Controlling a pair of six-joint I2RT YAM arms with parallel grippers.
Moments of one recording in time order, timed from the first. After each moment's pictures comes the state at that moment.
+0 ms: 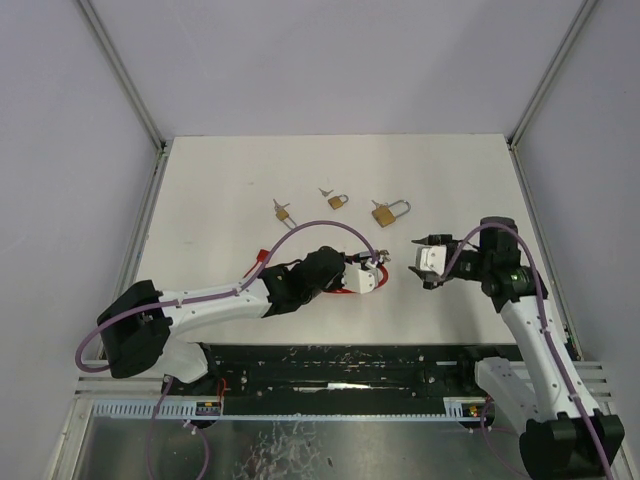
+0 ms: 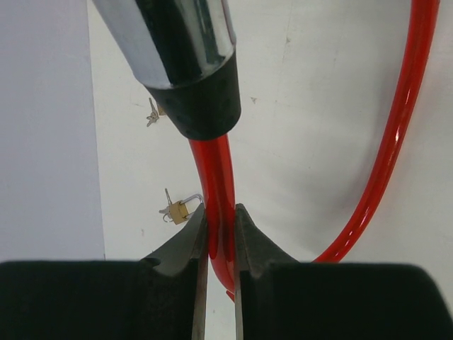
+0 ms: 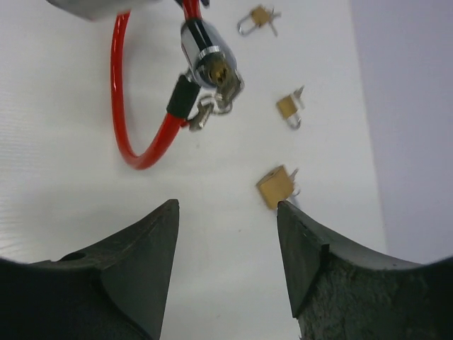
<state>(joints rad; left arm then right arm) -1.05 1.43 0.85 -0.09 -0.33 0.77 0.10 0.86 0.72 -0.61 -0.89 -1.28</state>
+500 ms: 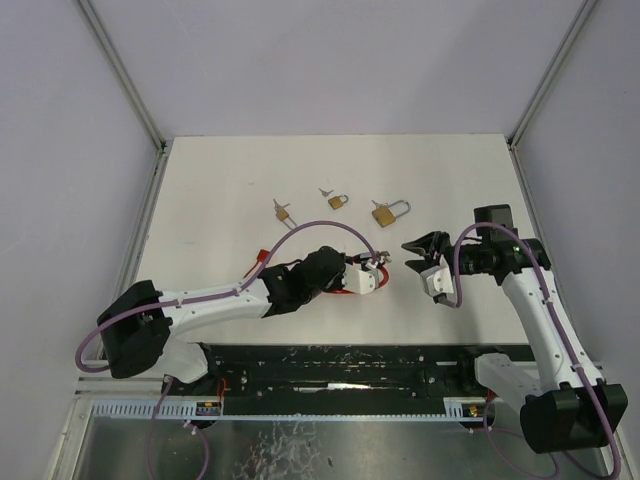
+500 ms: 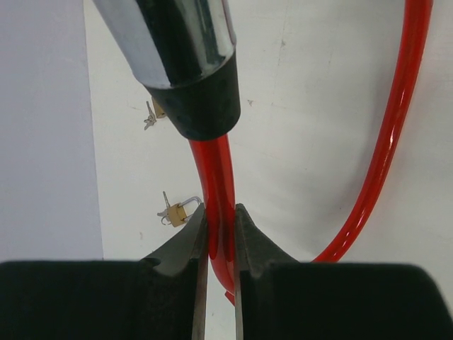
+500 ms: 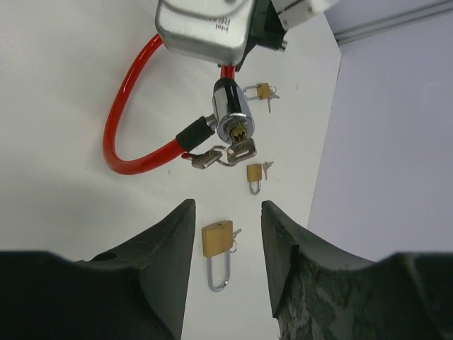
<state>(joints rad) -1.05 1.43 0.85 -0.09 -0.32 0.76 0.10 1.00 0.93 -1.00 -1.06 -2.02</state>
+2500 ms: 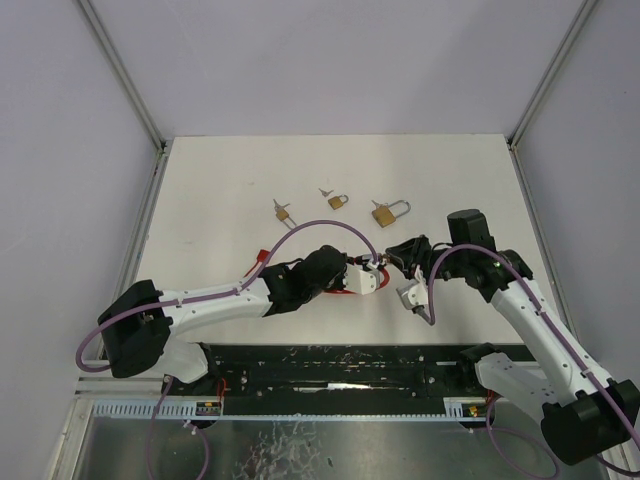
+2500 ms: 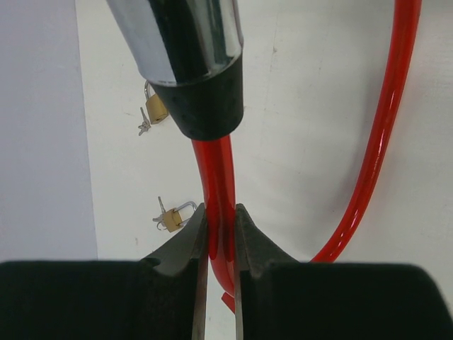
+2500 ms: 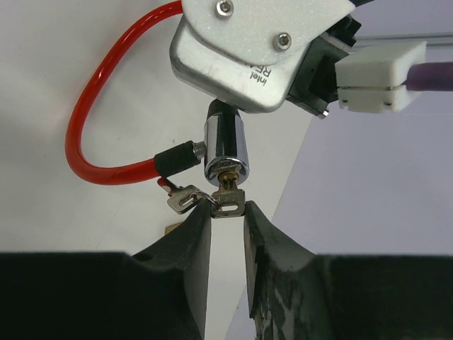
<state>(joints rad) -1.05 1.43 0.87 -0.11 -0.29 0.76 0.35 0.95 0.84 -0.72 -0.82 -1.95</state>
